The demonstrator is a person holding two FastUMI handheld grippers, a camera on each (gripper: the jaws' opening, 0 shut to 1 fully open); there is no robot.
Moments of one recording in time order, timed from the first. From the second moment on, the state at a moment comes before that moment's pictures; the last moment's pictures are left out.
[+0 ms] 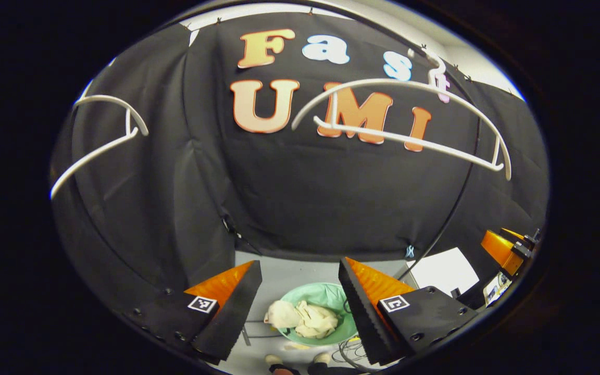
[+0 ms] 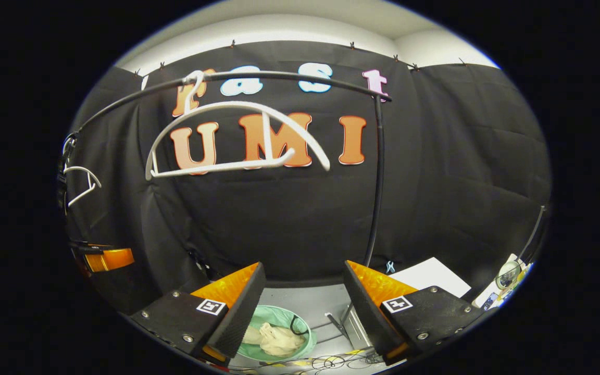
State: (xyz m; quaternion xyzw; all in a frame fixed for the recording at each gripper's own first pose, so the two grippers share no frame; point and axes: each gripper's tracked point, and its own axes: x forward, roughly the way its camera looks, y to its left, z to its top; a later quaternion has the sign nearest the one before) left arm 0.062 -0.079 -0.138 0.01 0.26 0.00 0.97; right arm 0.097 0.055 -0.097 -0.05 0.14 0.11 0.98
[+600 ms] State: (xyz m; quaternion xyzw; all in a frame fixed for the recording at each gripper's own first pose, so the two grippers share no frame) left arm 0.053 -0.072 -0.020 0.03 0.11 0.05 0.99; right arm 0.093 0.044 -0.029 -0.06 0.06 0.13 0.99
